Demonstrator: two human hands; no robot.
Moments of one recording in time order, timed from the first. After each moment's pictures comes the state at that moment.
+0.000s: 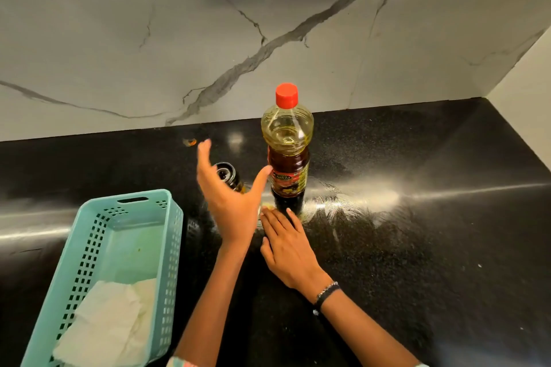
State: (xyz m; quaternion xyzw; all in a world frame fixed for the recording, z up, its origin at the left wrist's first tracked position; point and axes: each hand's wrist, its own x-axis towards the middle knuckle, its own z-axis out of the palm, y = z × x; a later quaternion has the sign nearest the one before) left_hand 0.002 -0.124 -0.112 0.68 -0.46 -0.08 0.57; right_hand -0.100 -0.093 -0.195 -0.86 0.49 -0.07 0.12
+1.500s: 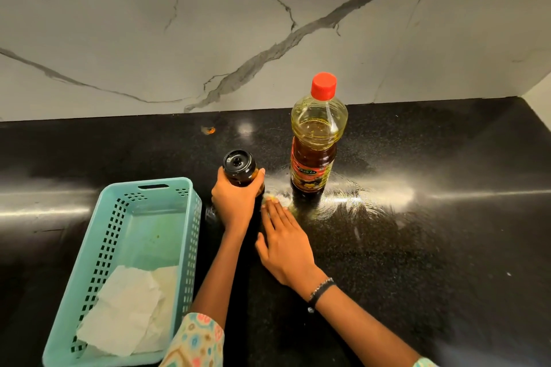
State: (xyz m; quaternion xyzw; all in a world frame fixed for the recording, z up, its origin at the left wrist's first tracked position) left_hand 0.049 -0.138 -0.156 0.79 -0.33 -0.18 0.49; right_hand -0.056 -0.090 -0.203 -0.85 0.51 -0.08 0.10
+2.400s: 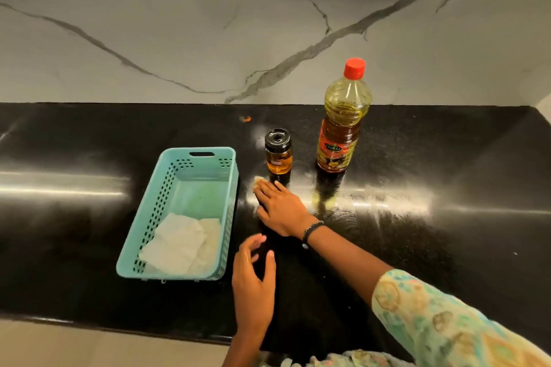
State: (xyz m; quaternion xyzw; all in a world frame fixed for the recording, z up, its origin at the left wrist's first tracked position) left_hand 0.022 0.083 -0.177 0.72 -0.41 -0.19 0.52; right_hand -0.012 -0.090 -0.189 -0.93 0.34 0.01 0.13
